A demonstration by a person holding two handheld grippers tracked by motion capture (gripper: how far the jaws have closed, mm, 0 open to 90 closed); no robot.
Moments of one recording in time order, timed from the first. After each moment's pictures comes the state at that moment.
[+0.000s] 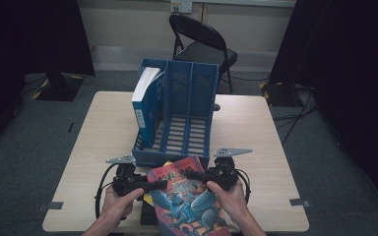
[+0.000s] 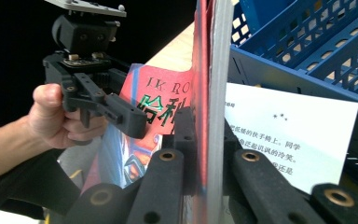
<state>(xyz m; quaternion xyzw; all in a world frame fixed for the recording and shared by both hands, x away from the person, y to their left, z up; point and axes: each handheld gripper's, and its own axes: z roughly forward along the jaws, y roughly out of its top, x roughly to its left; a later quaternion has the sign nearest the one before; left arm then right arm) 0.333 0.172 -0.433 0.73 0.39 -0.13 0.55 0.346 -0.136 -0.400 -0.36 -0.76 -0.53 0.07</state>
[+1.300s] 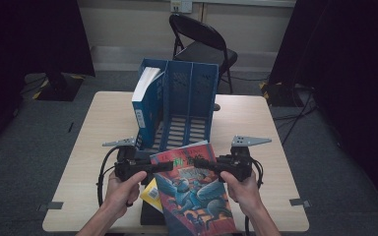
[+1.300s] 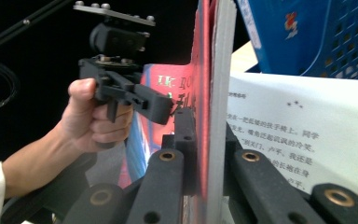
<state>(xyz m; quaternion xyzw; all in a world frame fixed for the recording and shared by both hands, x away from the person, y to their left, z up) 0.345 0.157 -0.372 0.70 0.37 -0.10 0.60 0.348 -0.160 -0.350 -0.31 -0.74 -0.60 0.06</state>
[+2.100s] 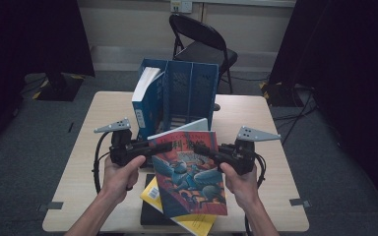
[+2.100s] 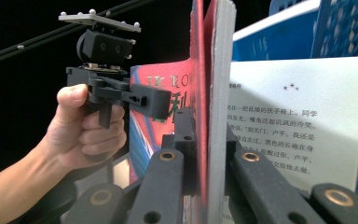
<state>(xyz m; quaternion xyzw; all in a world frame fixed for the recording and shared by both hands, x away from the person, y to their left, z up) 0.352 0.160 -0.317 0.69 0.34 -0.03 0.64 0.341 -0.154 -0.315 -0.28 -0.71 -0.65 -0.02</state>
